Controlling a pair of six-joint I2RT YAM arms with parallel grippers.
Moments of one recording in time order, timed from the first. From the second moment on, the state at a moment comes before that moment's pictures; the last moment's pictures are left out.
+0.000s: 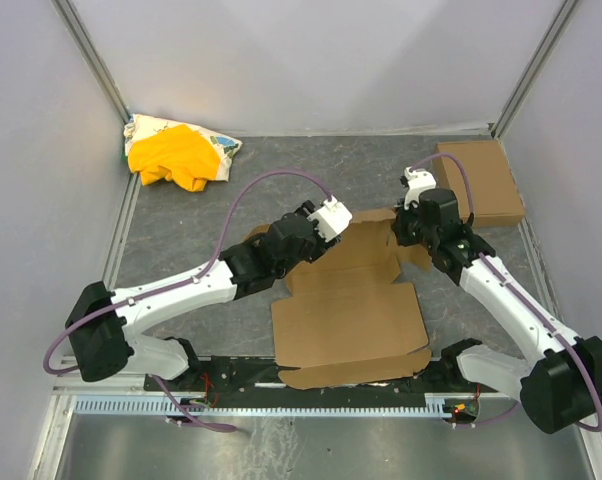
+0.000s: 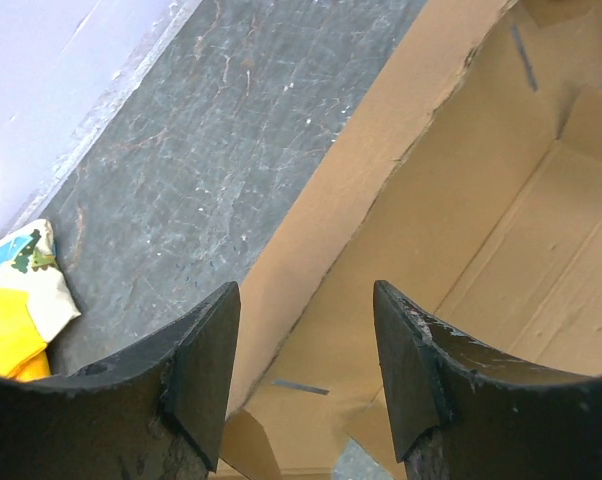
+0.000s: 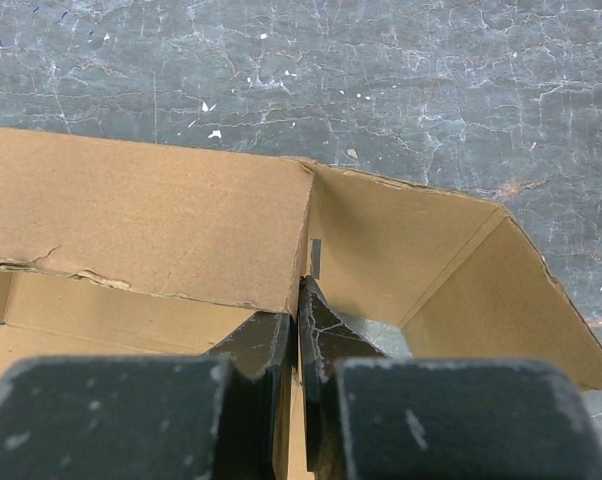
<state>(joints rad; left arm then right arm) -1.01 1.33 1.01 -0.08 -0.38 0.28 0.37 1.11 0.83 -0.30 0.01 0.13</state>
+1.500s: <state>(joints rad) -1.04 1.23 0.84 0.12 -0.68 0.64 0.17 1.04 1.00 -0.54 0.18 0.18</state>
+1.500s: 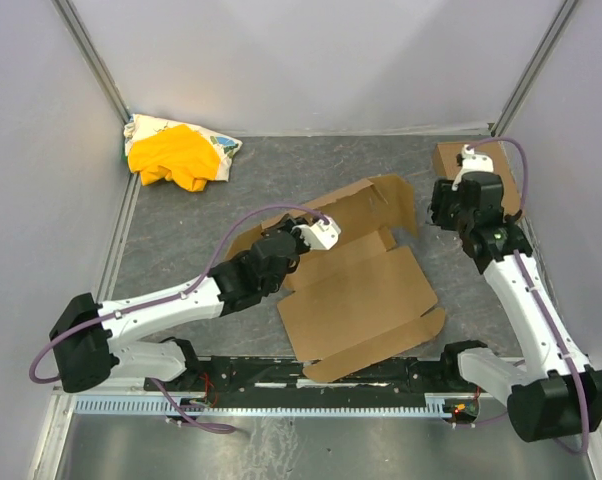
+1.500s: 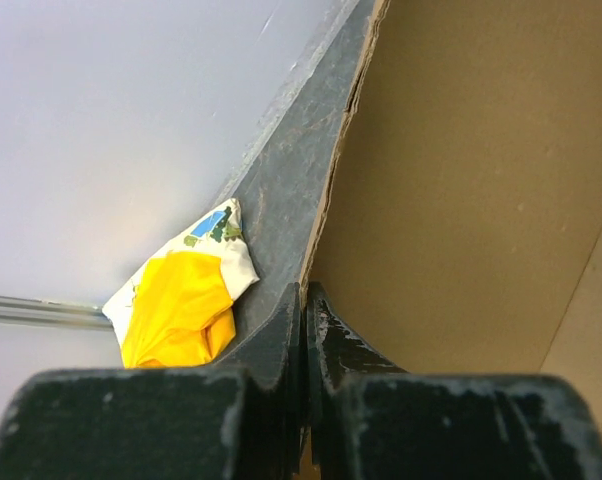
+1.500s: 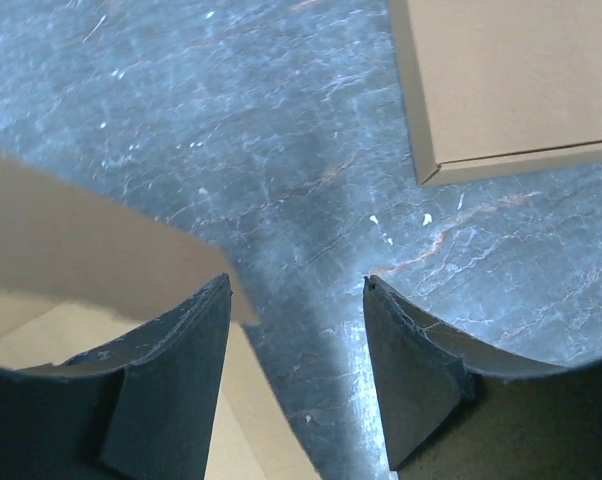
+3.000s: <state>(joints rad) -1.04 1.45 0.94 0.05 -0.66 0.85 -0.14 1.58 0.91 0.03 -0.84 0.20</state>
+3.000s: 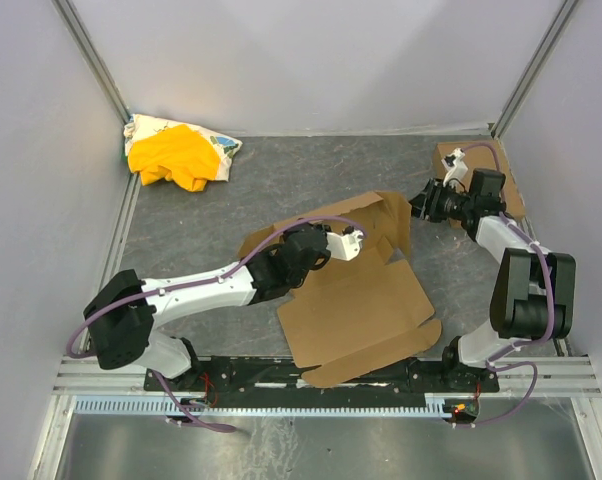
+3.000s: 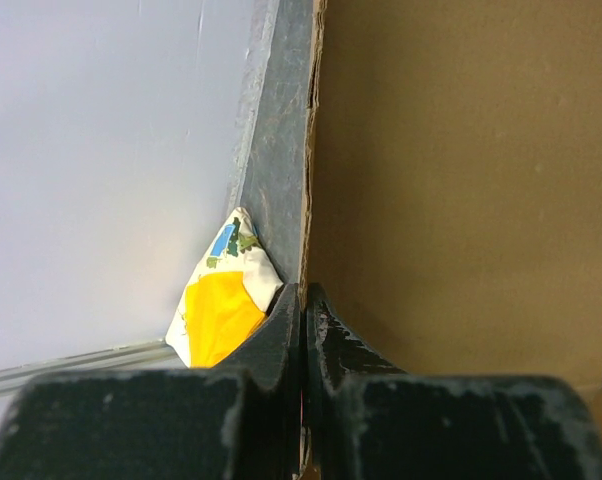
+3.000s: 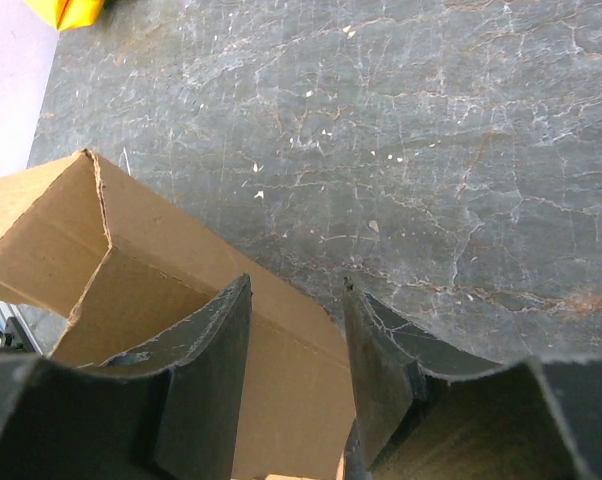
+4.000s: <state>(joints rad) -1.06 1.45 0.93 0.04 -0.68 0.87 -0.07 1.40 0.70 0.23 -0.97 0.29</state>
